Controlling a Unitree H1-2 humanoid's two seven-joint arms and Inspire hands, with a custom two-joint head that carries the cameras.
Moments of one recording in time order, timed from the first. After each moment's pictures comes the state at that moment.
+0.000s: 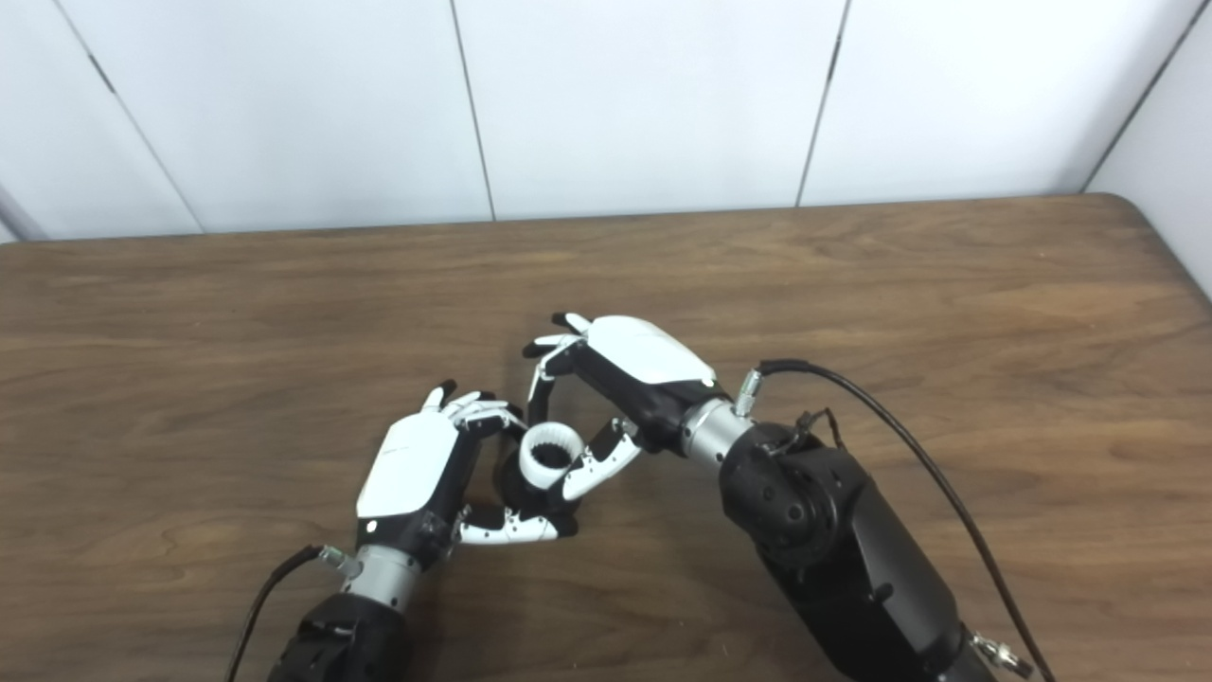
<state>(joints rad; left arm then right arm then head) 0.00 0.10 -0.40 -0.18 0.95 0.18 0.00 -0.32 -0.26 0.44 -0.39 -0.71 0.35 0.54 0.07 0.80</state>
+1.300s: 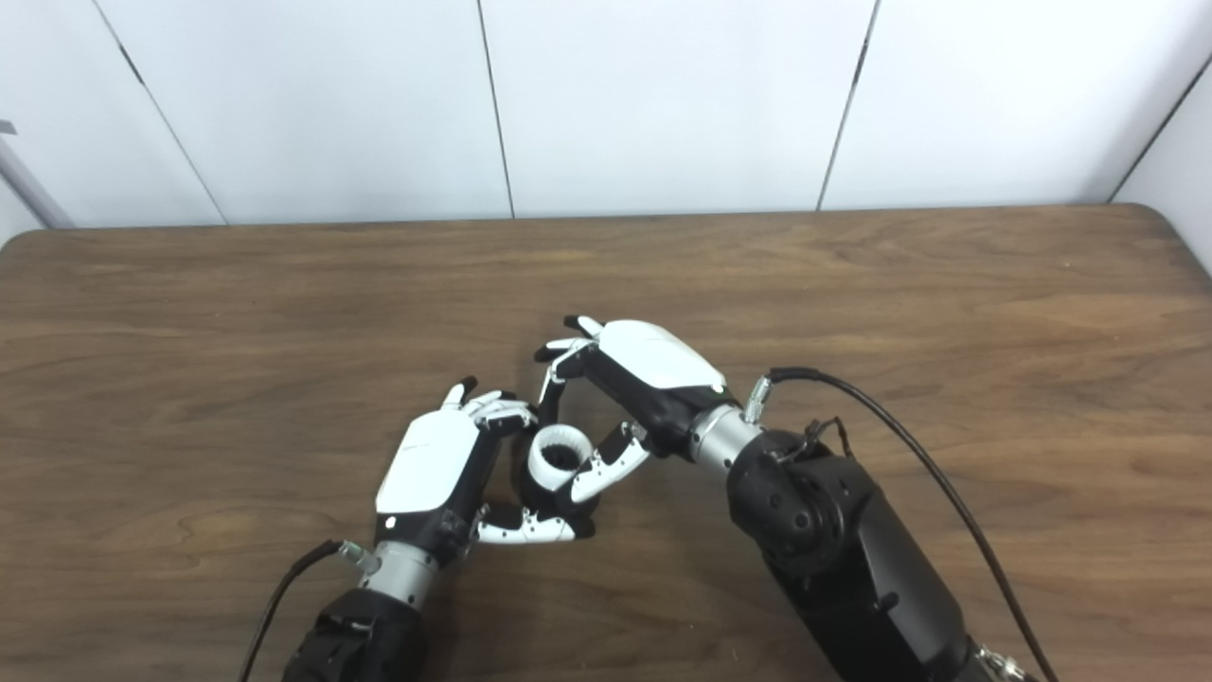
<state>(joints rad) 0.00 0.10 -0.42 -0.18 0.95 0.18 0.01 -0.32 -0.24 0.44 -0.37 -0.72 0.34 0.53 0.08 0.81</state>
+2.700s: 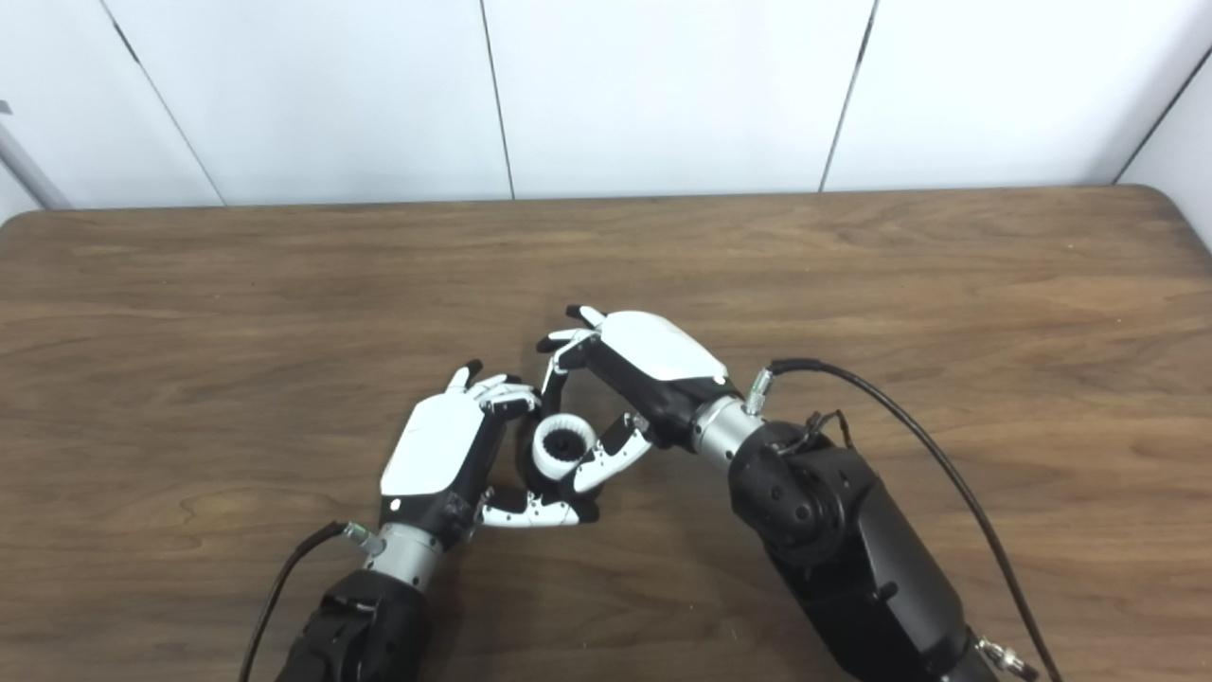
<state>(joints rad) 0.00 0.10 -0.42 -0.18 0.95 0.18 0.00 -0.30 -0.24 0.44 -0.36 -0.73 0.31 0.52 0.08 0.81</state>
